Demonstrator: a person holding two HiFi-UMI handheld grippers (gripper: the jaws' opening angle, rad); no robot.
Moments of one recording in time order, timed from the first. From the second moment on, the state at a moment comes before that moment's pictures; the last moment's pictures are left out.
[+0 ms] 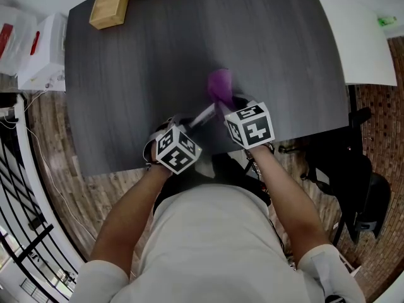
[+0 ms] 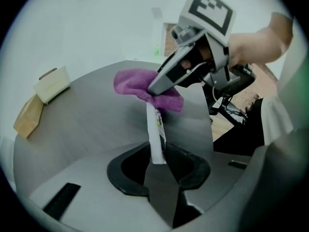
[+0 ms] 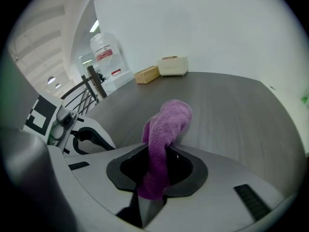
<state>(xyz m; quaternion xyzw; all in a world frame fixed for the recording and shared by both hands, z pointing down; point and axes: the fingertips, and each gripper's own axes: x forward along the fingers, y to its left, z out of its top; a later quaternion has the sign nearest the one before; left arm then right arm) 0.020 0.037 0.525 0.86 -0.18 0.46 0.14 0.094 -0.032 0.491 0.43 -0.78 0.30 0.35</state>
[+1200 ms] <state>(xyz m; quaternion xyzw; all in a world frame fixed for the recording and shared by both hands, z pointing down) 0.014 0.043 0.540 0.86 -0.08 0.50 -0.08 0.074 -0.041 0.519 0.36 -0.79 0.30 0.39</state>
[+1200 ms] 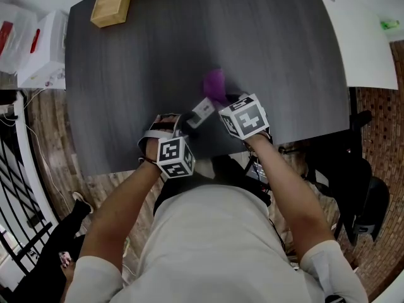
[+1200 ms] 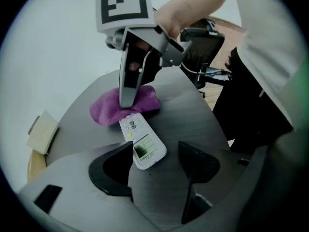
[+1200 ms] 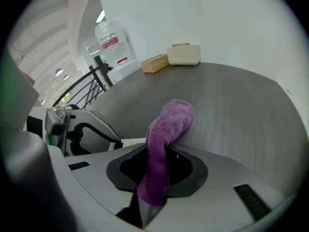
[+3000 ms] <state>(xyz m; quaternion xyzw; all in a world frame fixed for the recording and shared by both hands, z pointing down) -0.008 -0.009 0.540 0.84 -0.33 0.40 0.15 0.023 -0.076 0.498 0.37 -0.80 0.27 0.37</state>
